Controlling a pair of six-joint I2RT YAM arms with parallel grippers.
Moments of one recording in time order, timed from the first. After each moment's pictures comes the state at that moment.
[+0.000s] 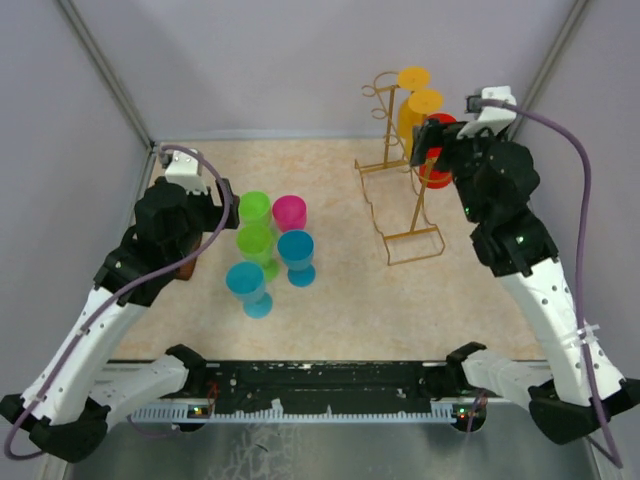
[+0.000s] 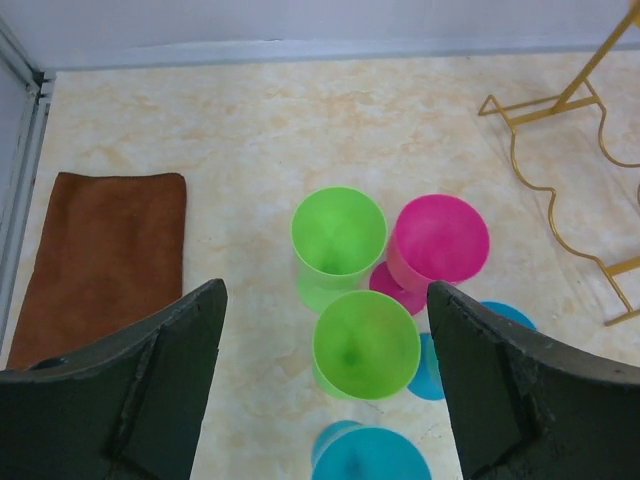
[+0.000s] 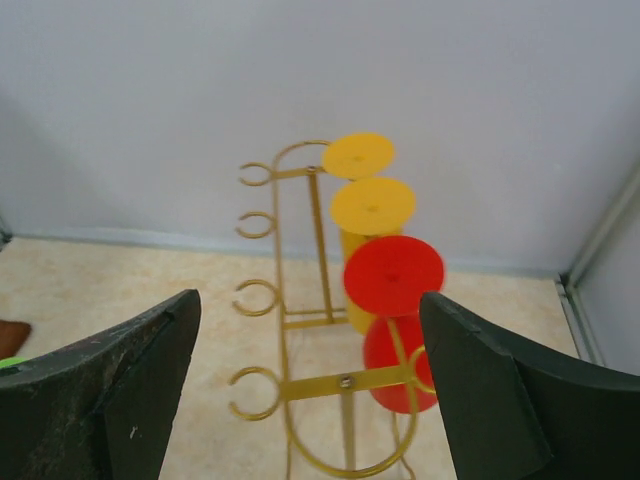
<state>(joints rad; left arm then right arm) -0.61 0.91 1.19 -0.56 -0.44 -0.19 0.56 1.01 1.38 -0.21 0.36 -0.04</state>
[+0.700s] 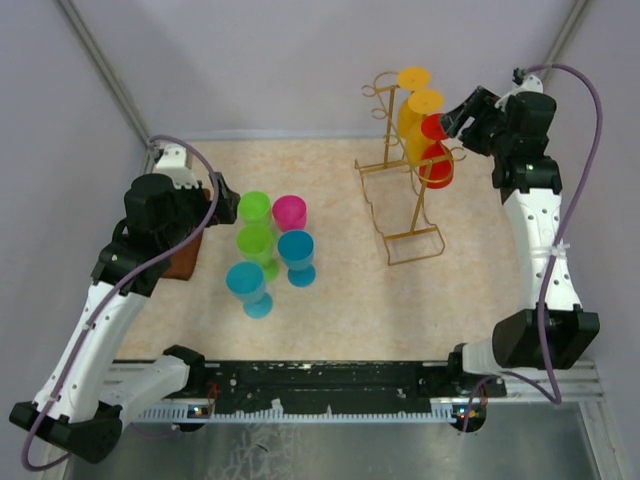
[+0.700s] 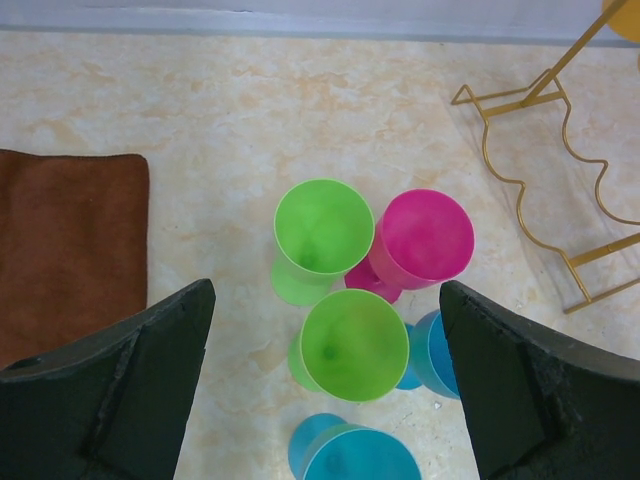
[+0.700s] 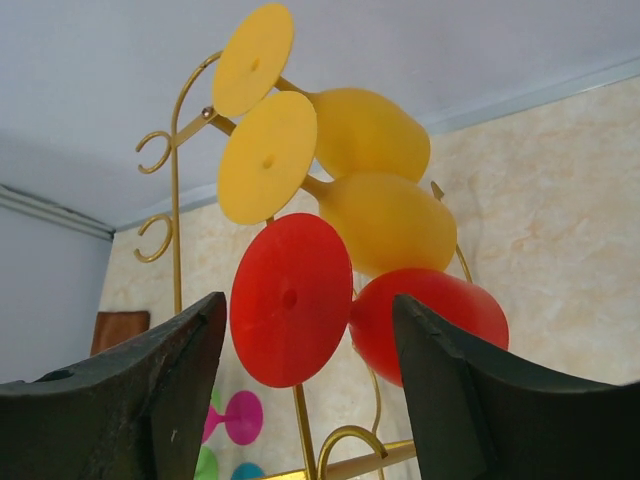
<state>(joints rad) -0.37 0.94 1.19 -0.56 -0.16 -0.23 -0.06 1.39 1.56 -0.42 -0.26 0.49</state>
